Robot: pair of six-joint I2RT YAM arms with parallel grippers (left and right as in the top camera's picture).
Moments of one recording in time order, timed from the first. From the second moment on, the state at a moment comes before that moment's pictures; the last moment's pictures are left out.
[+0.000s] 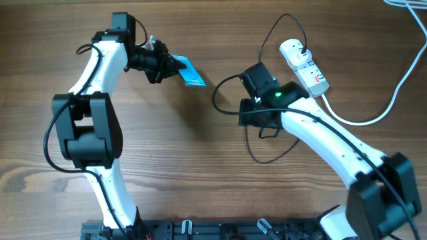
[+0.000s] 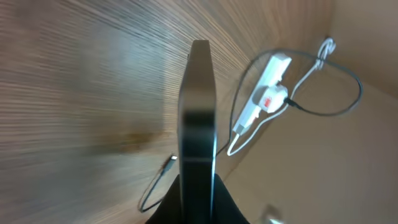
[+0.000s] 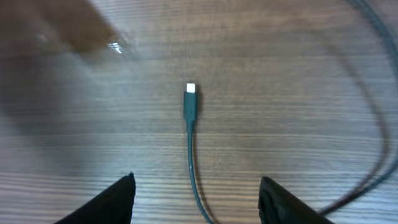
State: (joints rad) left arm 0.00 2.16 1.70 -0.91 0.88 -0.70; right arm 0.54 1.67 1.18 -0.83 0.03 0.60
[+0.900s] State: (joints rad) left arm 0.03 2.16 1.70 -0.94 0.85 -0.69; right arm 0.54 1.92 1.17 -0.68 -0.02 0.58
